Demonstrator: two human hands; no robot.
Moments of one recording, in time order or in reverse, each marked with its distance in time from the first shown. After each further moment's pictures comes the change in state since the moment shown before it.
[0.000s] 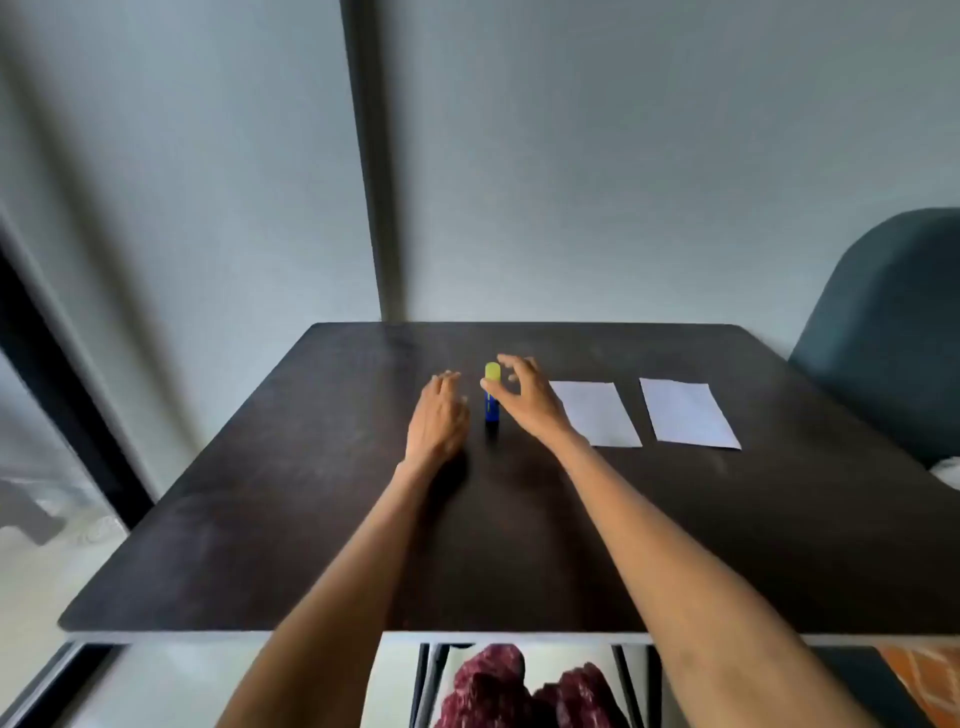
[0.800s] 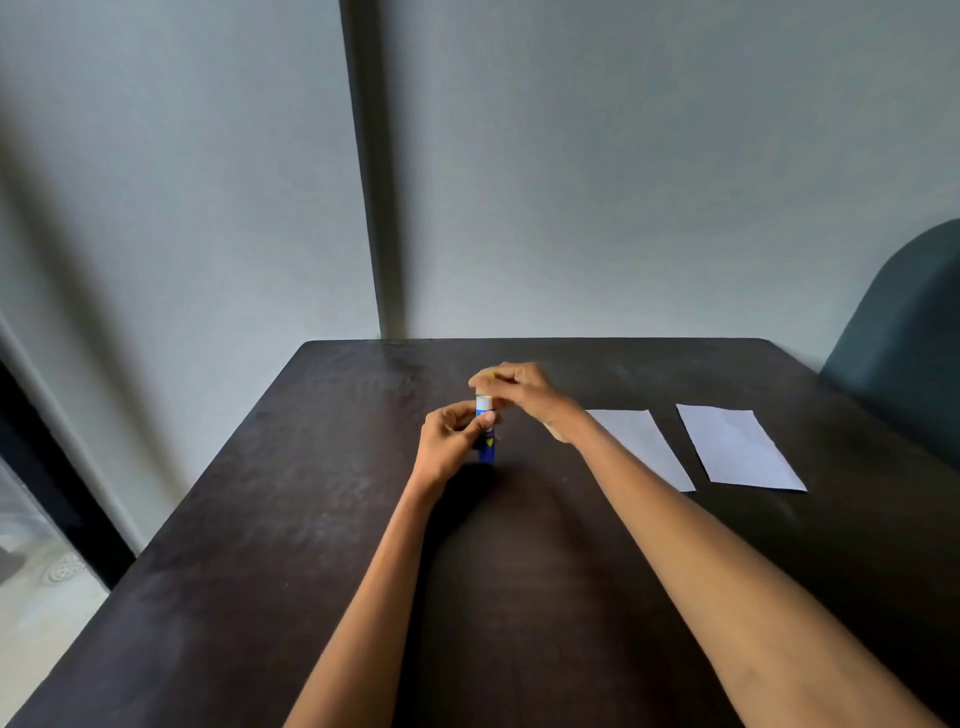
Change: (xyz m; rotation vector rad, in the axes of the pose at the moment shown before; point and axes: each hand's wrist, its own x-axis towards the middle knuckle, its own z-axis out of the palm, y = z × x) left_hand 0.038 -0.029 0.008 -0.956 -0.089 -0.135; right_hand 0.067 -0.018 0.011 0.459 -0.298 0.028
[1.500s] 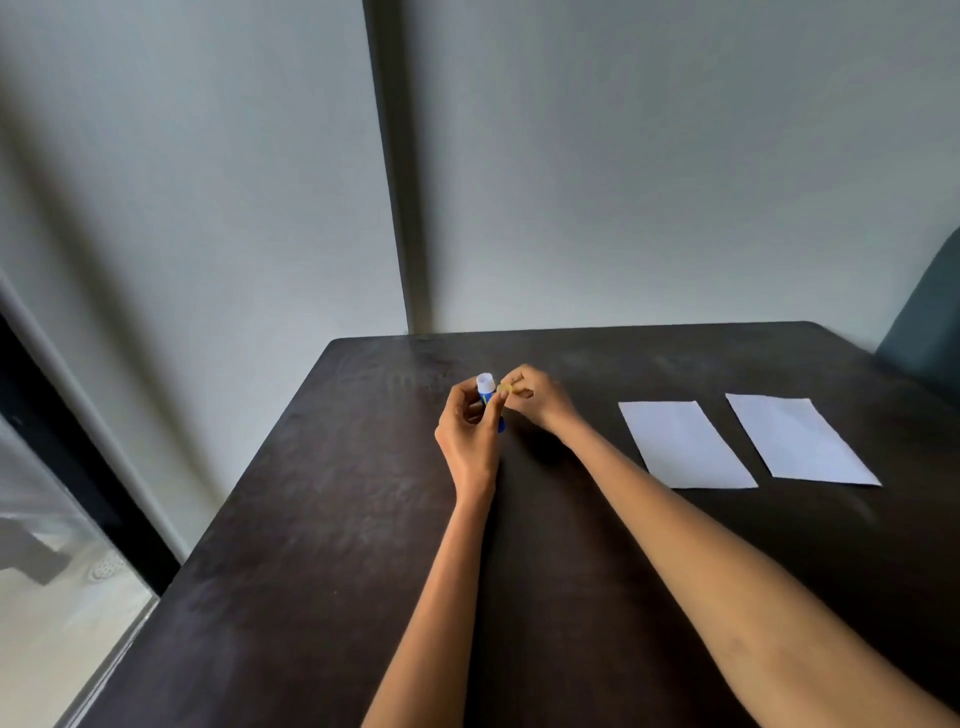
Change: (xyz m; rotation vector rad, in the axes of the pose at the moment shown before) left_hand -0.007 0.007 -0.002 -0.036 0.500 0.141; right_hand 0.043 0.047 0.034 -0.449 0.232 0.141
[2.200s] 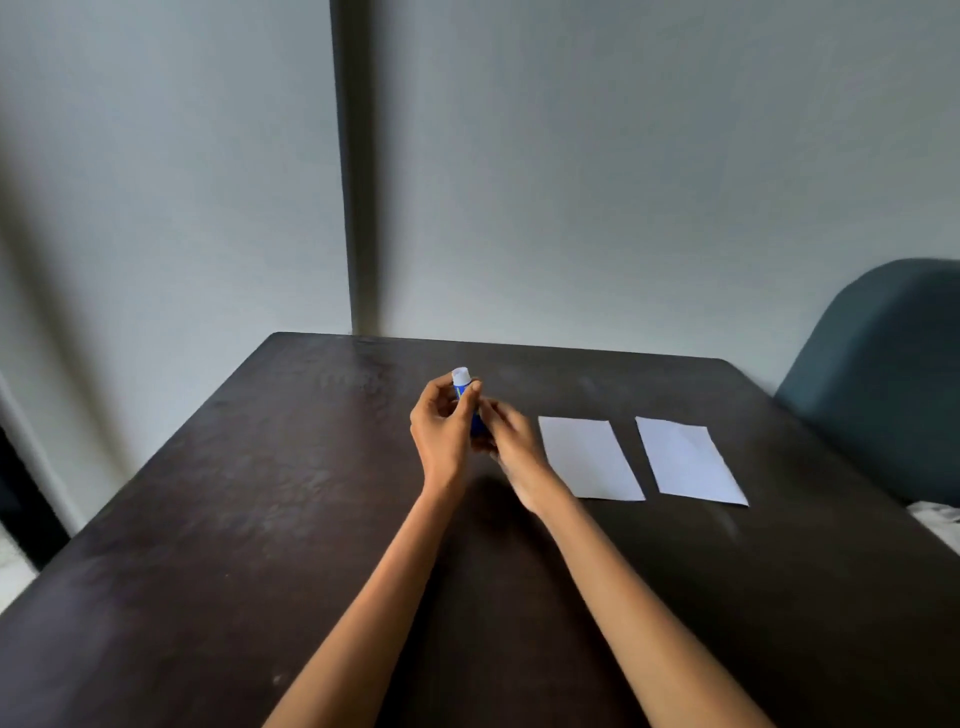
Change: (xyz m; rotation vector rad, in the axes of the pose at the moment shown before) left_hand -0.030 0.021 0.057 -0.176 -0.018 -0.070; right_hand -0.092 0.003 -0.042 0.778 -0.005 0.078
